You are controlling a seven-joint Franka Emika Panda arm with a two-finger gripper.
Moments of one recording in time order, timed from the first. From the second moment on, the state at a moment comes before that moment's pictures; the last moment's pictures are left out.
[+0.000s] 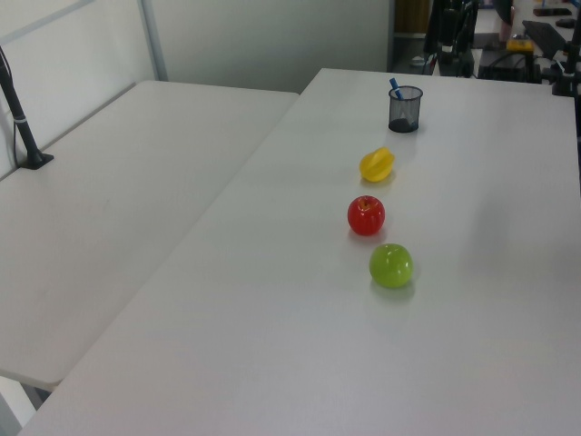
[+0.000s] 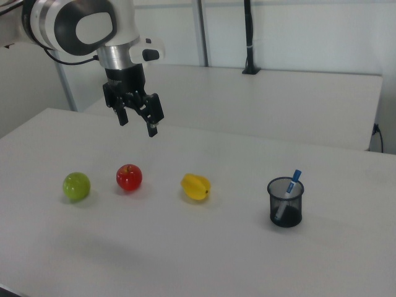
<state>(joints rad) 0.04 -0.01 -0.16 -1.65 0.05 1.69 -0.06</state>
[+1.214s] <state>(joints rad) 0.04 0.04 -0.16 -1.65 -0.01 1.82 -0.06</state>
